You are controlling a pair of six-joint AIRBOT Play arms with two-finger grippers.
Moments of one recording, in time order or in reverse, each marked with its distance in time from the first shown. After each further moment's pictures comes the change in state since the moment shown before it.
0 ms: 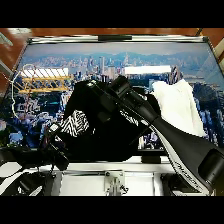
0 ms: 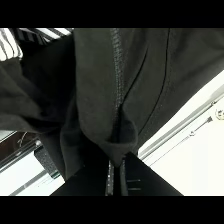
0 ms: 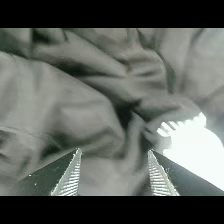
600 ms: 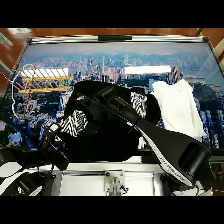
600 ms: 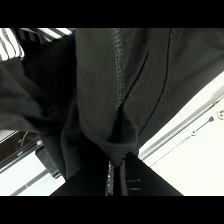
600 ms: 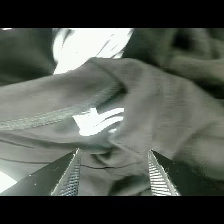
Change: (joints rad) left arm 0.000 0.000 0.000 0.008 -0.001 0.000; right arm 0.056 -0.132 0.023 0.275 -0.035 -0.026
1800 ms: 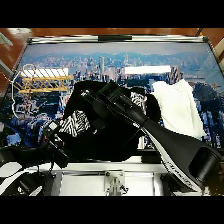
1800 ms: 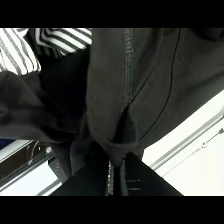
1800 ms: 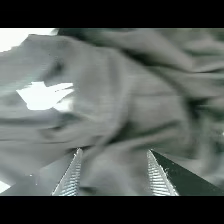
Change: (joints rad) left arm 0.000 0.000 0.000 0.036 0.046 -0.001; right arm 0.000 0.064 -0.002 -0.150 -0.063 0.042
